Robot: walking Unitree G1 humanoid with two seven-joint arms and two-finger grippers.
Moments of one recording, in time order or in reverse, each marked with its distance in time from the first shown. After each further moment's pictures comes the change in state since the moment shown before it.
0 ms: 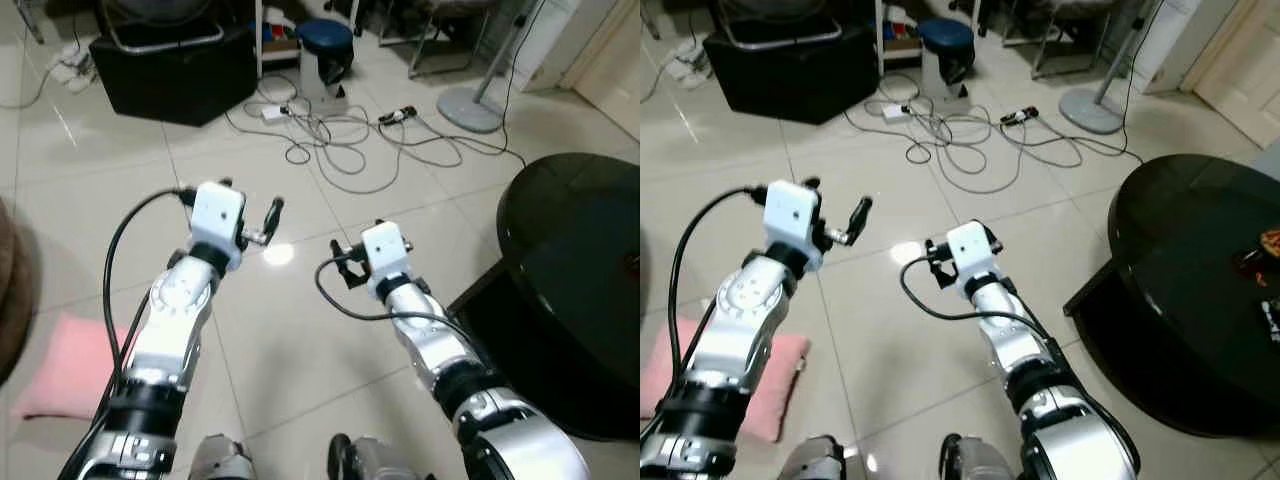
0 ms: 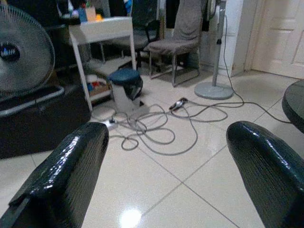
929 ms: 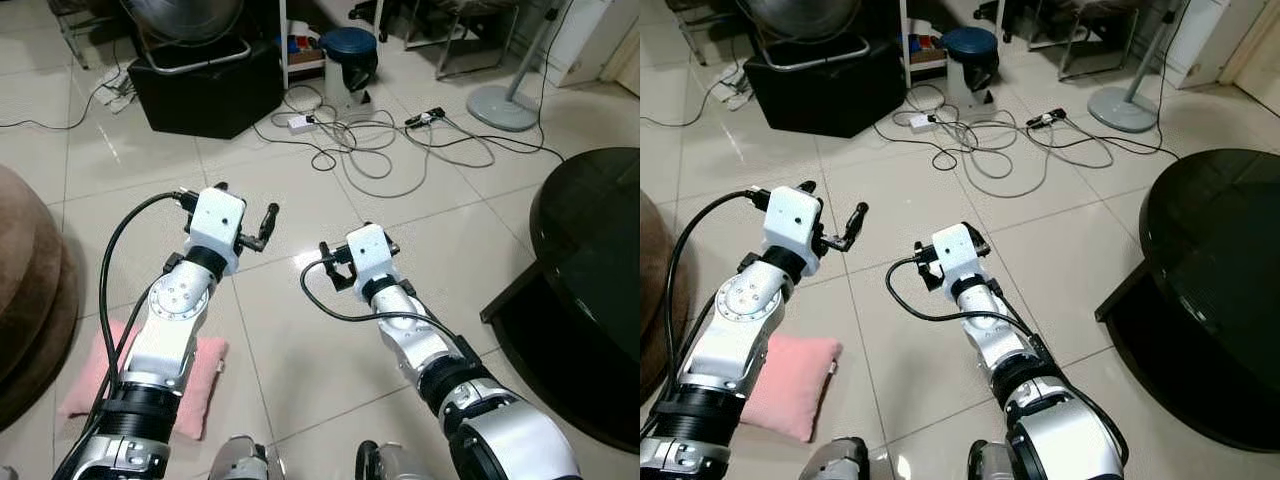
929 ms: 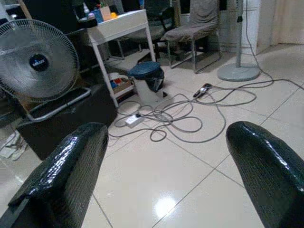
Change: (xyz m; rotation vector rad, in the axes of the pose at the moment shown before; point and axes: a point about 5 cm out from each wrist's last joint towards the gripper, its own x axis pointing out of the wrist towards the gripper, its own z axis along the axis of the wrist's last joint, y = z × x) left arm -0.008 0.003 -0.014 0.075 0.055 0.029; right arm 0.005 0.016 0.000 0.002 0.014 -0.009
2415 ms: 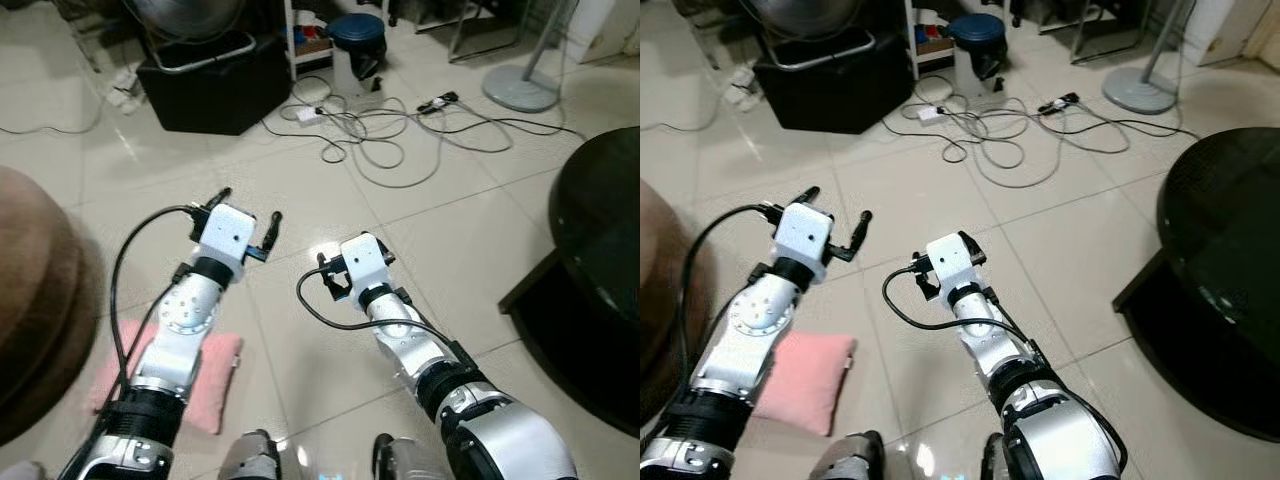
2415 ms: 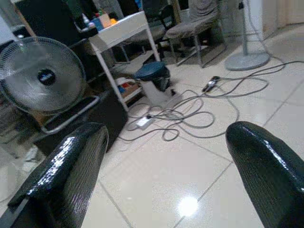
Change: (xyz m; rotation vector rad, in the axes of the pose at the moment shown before) left arm -0.001 -0.010 -0.011 0.074 -0.053 0.012; right arm -0.004 0.013 -0.008 -0.026 0.037 0.032
